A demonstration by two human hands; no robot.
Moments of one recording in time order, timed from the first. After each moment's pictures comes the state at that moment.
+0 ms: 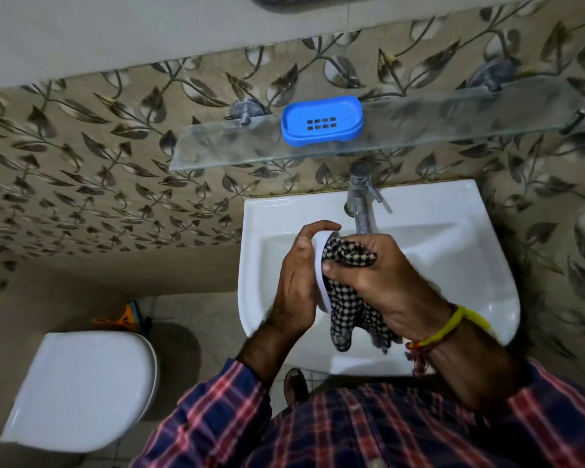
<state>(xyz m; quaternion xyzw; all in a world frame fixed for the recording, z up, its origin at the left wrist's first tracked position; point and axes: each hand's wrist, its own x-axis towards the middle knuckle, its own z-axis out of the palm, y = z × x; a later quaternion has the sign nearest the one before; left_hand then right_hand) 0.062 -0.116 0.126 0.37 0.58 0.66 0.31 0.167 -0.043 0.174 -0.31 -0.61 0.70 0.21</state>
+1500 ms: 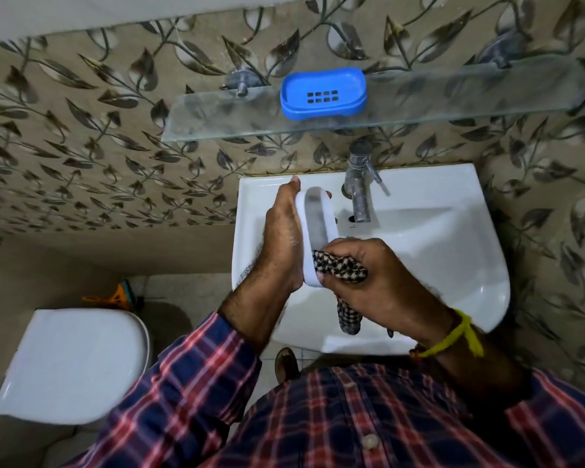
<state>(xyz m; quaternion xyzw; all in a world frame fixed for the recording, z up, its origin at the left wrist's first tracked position) 0.051 -0.091 0.175 0.00 0.60 0.64 0.48 0.185 -0.051 0.166 -0.21 -0.81 0.53 0.16</state>
